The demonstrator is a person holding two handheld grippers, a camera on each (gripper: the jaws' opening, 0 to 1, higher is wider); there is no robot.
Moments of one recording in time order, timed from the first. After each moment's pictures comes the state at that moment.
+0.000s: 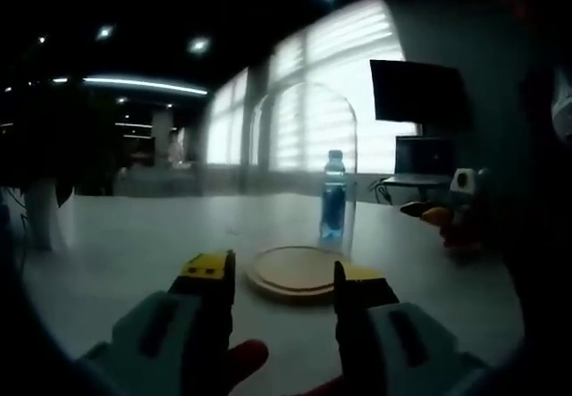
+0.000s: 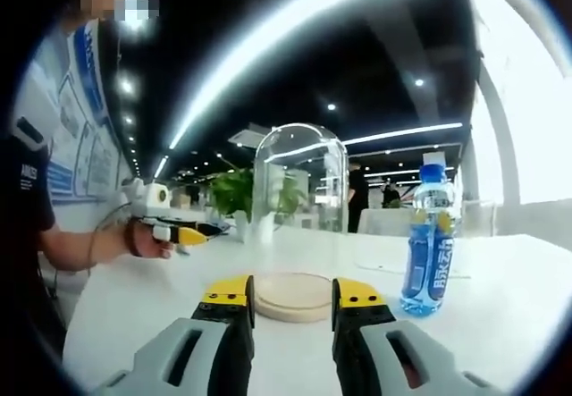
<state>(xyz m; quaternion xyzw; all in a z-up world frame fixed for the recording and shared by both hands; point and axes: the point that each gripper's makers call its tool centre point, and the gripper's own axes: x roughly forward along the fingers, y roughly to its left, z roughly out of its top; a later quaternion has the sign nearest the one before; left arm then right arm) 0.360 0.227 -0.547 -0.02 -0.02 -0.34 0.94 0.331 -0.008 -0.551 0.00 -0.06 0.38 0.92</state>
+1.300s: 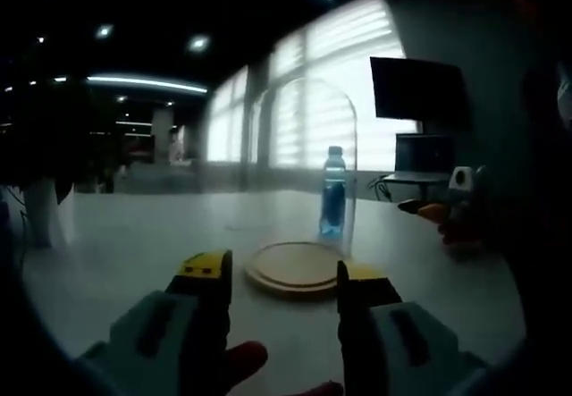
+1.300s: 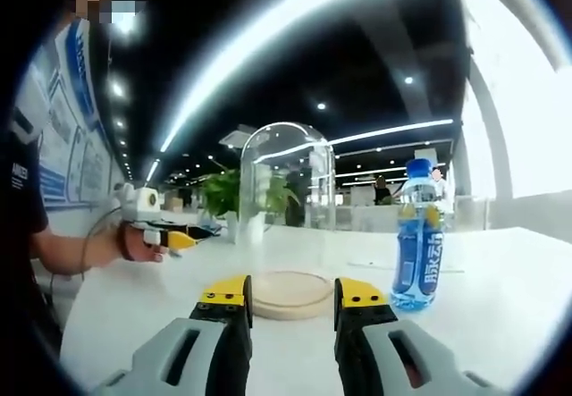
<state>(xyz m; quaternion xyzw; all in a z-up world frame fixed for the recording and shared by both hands) 0.363 0.227 -0.554 -0.02 -0.01 -0.34 0.94 0.338 -0.017 -0.552 0.01 -0.05 0.37 0.93</state>
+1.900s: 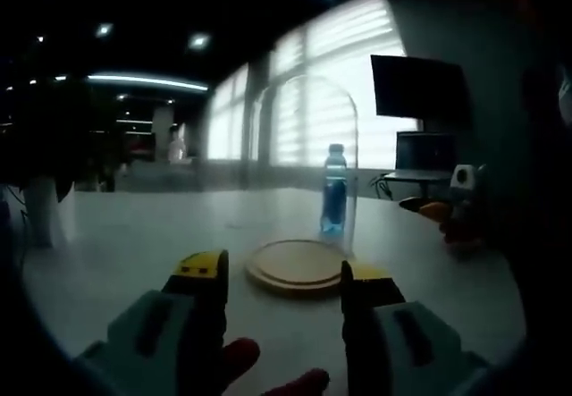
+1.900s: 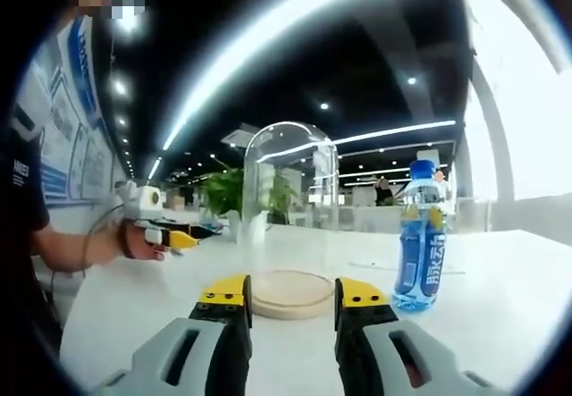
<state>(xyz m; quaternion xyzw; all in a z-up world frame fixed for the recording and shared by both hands) 0.364 0.229 -0.556 -0.01 0.00 -0.34 0.94 0.336 -0.012 -0.553 0.00 -0.05 0.37 0.93</state>
